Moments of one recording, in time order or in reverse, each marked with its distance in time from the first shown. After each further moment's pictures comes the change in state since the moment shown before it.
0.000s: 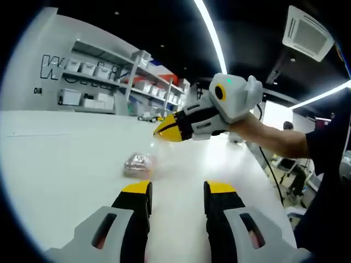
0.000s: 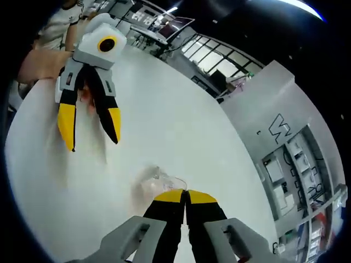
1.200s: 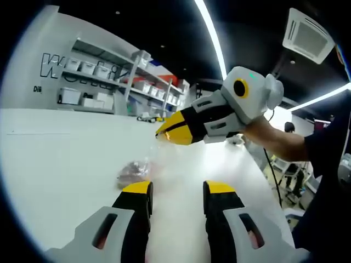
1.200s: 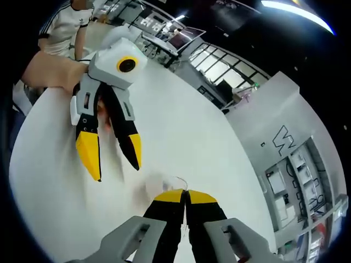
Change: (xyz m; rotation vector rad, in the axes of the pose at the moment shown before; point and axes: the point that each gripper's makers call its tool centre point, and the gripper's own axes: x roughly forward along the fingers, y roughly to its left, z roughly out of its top) left arm 0.000 -0.002 0.000 -0.014 -0.004 -0.011; right arm -0.008 0.023 0.035 -0.047 -0.066 0.031
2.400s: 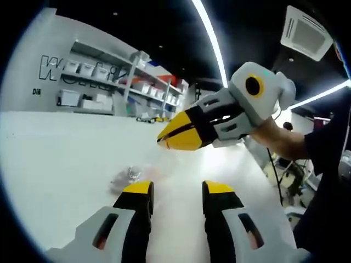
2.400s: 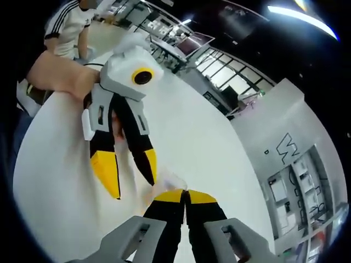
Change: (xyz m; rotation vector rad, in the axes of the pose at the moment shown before) left arm 0.000 0.002 0.002 0.015 -0.002 -0.003; right arm -0.002 0.019 0.025 -0.037 -0.039 0.033
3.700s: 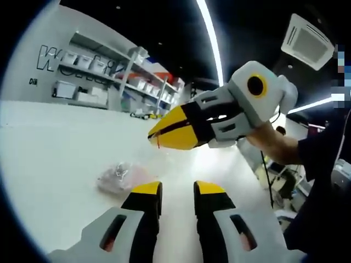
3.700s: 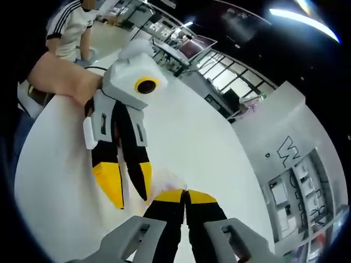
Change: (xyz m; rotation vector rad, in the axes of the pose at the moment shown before) left arm 0.001 -0.011 -0.004 -0.052 0.019 -0.057; right arm 0.001 0.006 0.012 -0.010 -0.023 0.009
